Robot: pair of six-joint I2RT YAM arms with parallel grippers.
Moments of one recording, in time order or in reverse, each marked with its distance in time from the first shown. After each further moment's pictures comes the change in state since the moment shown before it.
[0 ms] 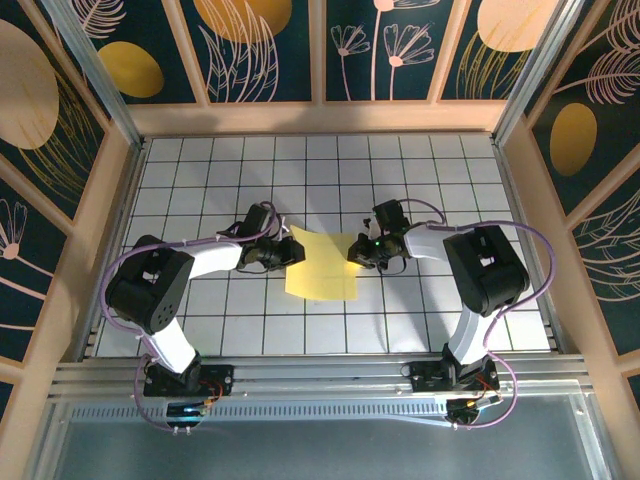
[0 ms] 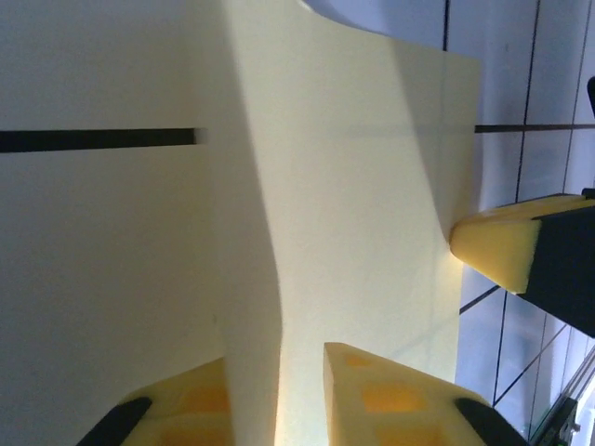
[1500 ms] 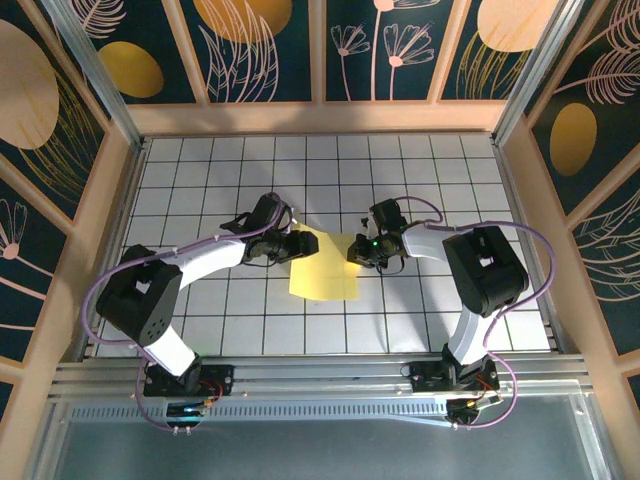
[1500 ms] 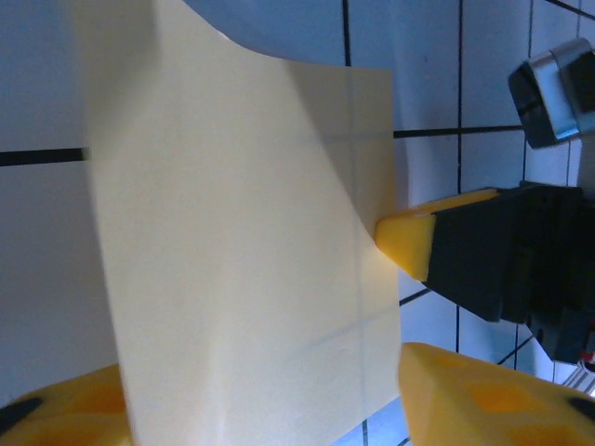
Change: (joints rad) left arm -0.076 -0.082 0.113 -0.171 -0.095 -0.010; right arm 0.013 0.000 0.015 -0.032 0.047 -0.045
